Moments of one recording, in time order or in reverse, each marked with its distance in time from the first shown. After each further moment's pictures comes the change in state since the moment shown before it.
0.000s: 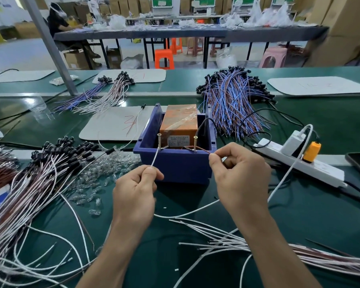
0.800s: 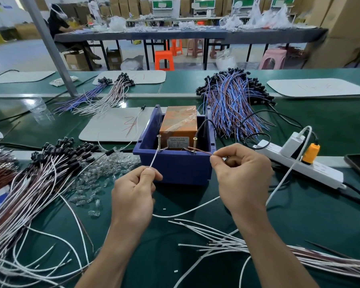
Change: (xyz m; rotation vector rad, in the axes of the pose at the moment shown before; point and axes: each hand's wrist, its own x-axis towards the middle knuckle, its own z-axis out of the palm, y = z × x) left_hand -0.001 0.005 -0.001 0.023 0.003 -0.006; right_hand 0.003 -0.001 0.003 0.162 0.049 0.158
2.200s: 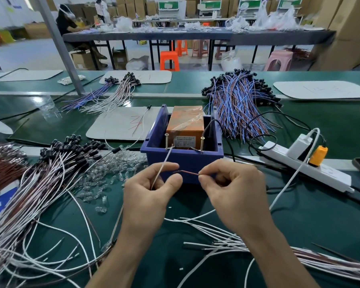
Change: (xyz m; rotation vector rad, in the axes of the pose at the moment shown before) left_hand -0.017 0.005 0.002 -0.037 -0.087 0.193; right_hand -0.023 -0.008 -0.010 -0.038 -0.310 -0.266
